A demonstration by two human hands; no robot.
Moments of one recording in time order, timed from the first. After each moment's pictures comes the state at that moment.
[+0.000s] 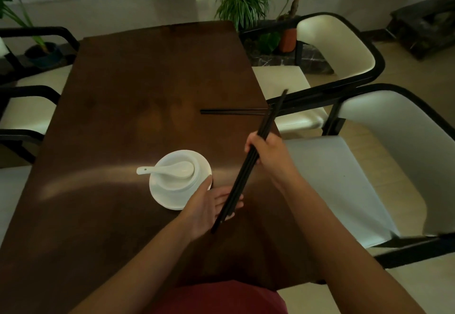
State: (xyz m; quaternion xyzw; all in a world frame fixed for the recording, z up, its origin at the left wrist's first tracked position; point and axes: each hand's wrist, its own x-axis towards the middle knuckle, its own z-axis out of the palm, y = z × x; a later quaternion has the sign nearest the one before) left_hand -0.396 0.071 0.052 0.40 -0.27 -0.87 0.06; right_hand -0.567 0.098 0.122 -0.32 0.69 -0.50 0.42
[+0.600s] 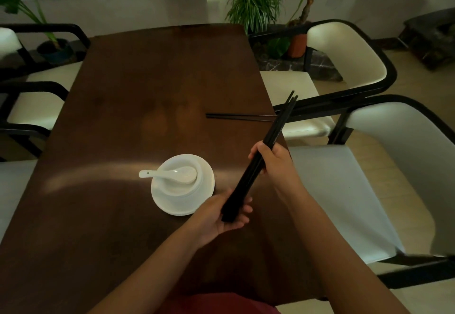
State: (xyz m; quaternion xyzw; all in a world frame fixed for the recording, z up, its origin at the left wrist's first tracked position) left_hand -0.411 0.076 0.060 0.39 -0.32 -0.86 0.07; right_hand -0.577 0.091 0.102 -0.30 0.66 -0.54 0.43
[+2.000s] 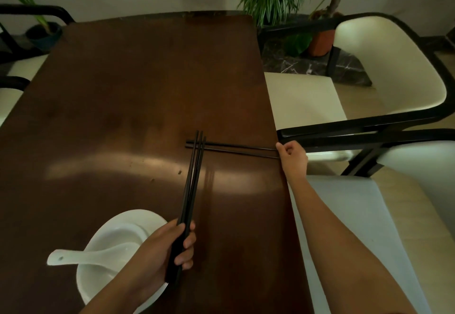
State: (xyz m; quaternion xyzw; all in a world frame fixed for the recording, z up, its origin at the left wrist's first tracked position) left_hand -0.469 -0.041 0.020 0.47 -0.23 -0.83 0.19; right_hand -0.791 -0.108 -0.104 -0.31 0.83 -0.41 0.22
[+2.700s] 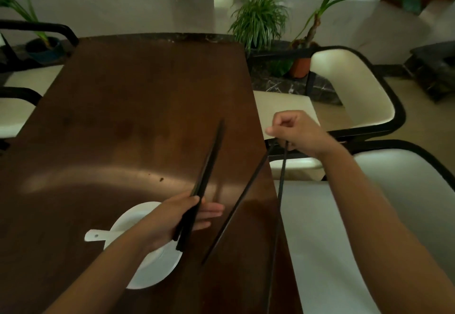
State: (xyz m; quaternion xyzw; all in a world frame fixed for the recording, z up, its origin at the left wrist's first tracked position) left_hand -0.465 -0.053 0.085 0.43 -0.37 -0.82 0.12; right_hand -0.767 -0.060 0.144 -0.54 0.60 -0.38 0.45
